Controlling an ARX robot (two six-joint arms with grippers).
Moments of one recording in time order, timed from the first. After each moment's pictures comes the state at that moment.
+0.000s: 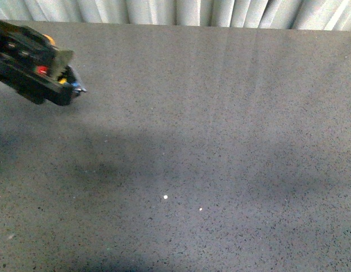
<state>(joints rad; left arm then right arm) -0.31 1.62 0.57 0.64 0.05 0.32 0.00 0.00 0.02 0.00 0.00 0.00</state>
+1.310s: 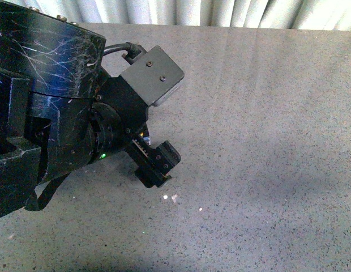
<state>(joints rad) -0.51 2.01 0.70 0.71 -0.03 0.46 0.00 0.00 0.02 0.00 0.00 0.00</state>
